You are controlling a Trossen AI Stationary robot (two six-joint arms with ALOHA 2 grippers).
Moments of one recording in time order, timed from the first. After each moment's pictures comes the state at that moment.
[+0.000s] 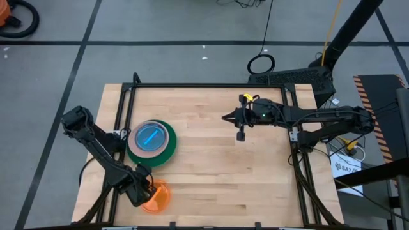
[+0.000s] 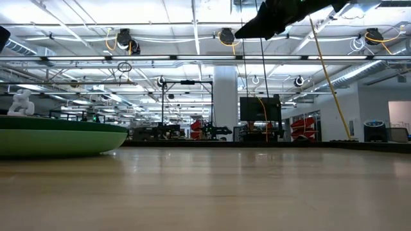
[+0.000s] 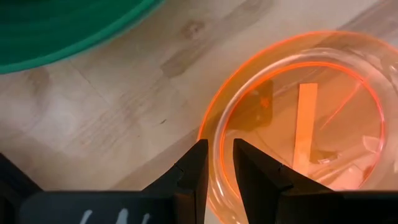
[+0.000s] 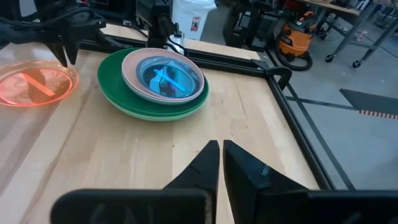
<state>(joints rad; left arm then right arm) -0.88 1.51 0.87 -0.87 -0.06 -1.84 -0.11 1.17 0.85 -0.05 0.05 -0.21</state>
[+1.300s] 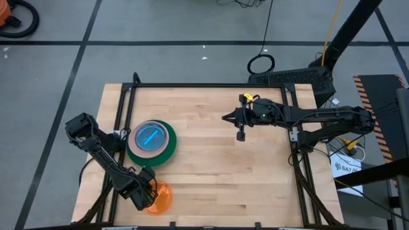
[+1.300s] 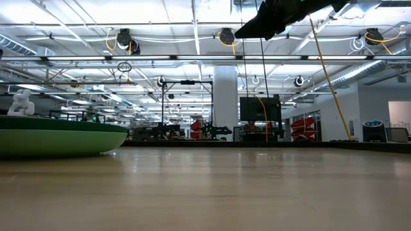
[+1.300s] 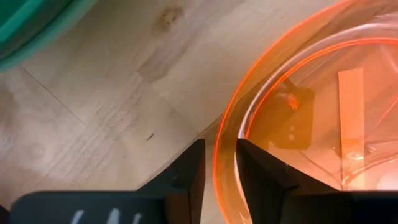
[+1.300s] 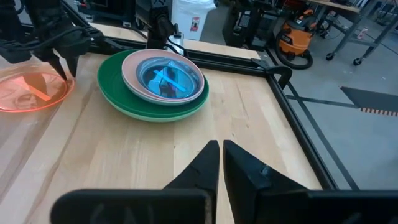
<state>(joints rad) -0.89 1.63 0.87 -0.80 -0.06 -1.72 -0.11 1.17 0.85 -0.05 0.05 -0.19</state>
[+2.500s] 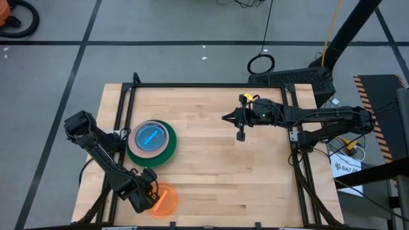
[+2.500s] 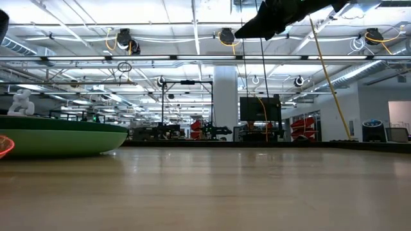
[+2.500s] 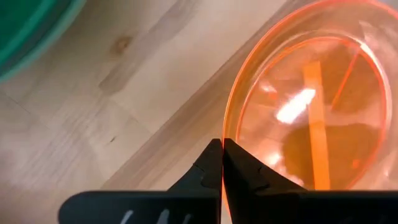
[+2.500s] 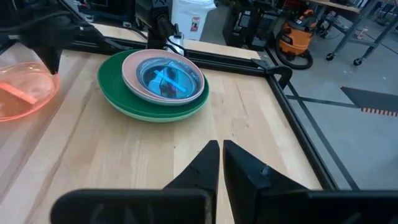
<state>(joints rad) -0.89 1.59 0.94 -0.81 -0.12 -1.69 -0.11 1.17 0.85 -0.05 0.05 -0.19</state>
